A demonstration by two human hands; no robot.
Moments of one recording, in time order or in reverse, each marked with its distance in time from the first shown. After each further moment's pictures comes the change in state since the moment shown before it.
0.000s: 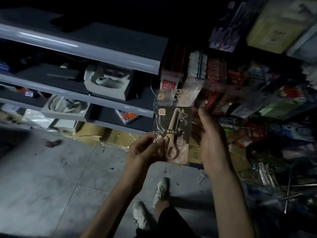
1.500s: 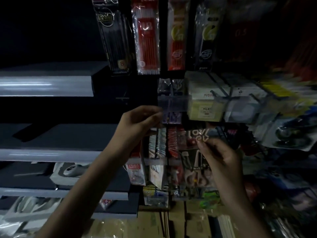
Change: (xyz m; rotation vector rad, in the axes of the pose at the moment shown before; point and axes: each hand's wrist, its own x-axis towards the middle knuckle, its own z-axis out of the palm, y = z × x) left_hand 0.192 0.176 0.176 0.485 -0.189 0.332; right_hand 0.120 -0.096 -0.121 -0.080 0.181 -0.548
